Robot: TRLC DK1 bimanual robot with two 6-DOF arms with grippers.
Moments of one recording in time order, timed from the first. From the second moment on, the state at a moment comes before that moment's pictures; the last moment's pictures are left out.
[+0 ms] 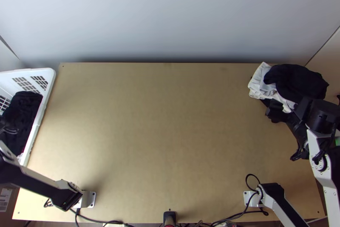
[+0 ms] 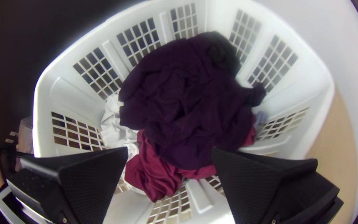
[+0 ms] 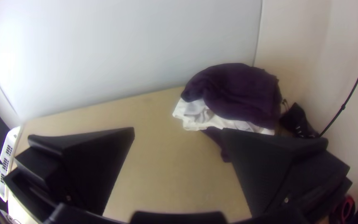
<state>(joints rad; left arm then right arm) 0.91 1.82 1.33 -0.49 -0.11 -0.08 0.08 0.80 1.09 -0.79 0.19 0.23</state>
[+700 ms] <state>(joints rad) 0.86 2.41 1.73 -0.58 -0.25 -0.10 0.05 0.83 1.11 -0.94 0.03 0.12</state>
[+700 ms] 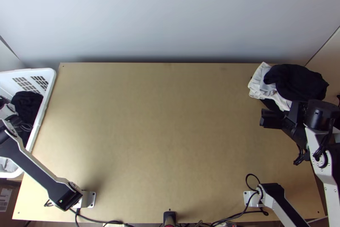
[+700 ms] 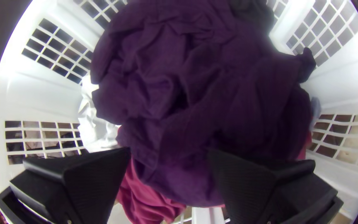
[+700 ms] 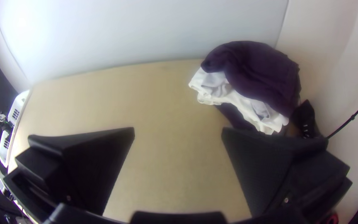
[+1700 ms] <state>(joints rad) 0.86 2.25 1.91 -0.70 -0.11 -0.18 -0.01 0.83 1.11 -0.97 -0.03 0.11</state>
